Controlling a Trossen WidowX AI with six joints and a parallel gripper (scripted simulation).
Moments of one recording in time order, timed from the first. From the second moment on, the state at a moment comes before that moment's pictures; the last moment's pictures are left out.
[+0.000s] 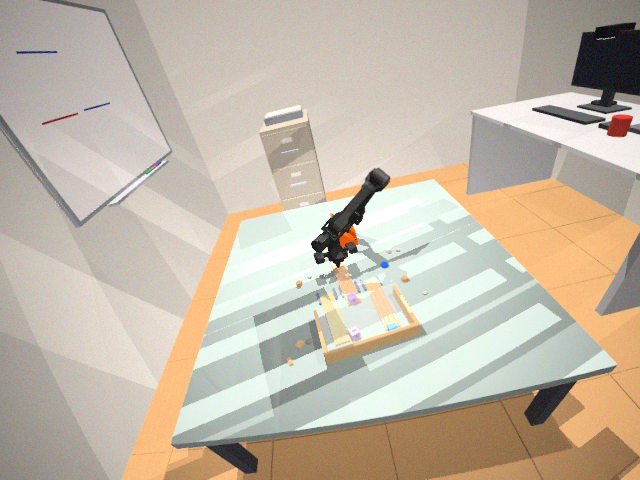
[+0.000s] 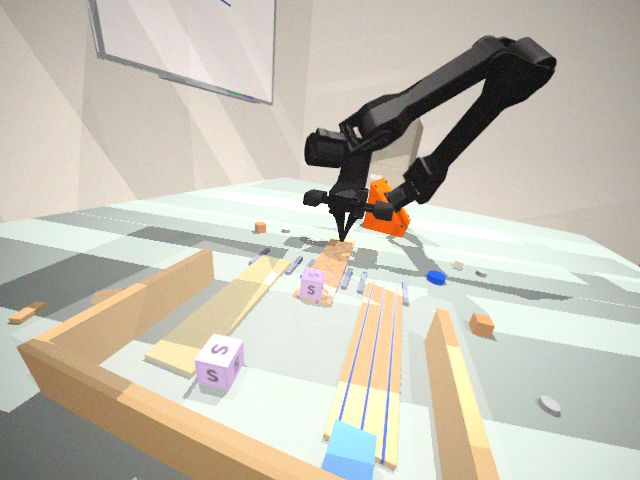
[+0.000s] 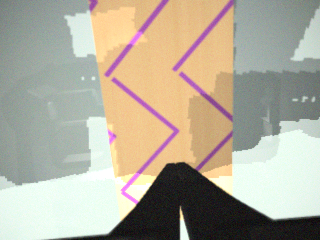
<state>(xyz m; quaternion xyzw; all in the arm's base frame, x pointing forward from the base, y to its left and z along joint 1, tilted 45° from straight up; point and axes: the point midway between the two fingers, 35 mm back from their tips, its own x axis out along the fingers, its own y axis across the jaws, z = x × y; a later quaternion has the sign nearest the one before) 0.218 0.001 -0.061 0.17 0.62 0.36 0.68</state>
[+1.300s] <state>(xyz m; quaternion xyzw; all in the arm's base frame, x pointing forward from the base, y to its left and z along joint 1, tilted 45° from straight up) 0.201 -0.002 -0.064 0.17 0.62 0.36 0.68</state>
